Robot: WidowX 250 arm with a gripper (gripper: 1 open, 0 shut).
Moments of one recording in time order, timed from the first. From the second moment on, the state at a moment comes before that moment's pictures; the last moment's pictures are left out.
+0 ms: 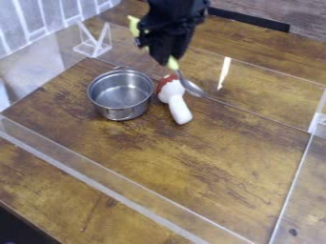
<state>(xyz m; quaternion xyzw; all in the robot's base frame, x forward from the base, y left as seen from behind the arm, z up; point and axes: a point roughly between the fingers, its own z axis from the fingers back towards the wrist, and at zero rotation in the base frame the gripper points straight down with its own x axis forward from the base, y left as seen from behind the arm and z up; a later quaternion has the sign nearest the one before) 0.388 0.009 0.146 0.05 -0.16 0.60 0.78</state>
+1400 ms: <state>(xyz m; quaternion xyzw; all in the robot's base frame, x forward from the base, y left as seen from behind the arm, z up) 0.449 0.136 0.117 0.04 -0.17 0.64 0.75</state>
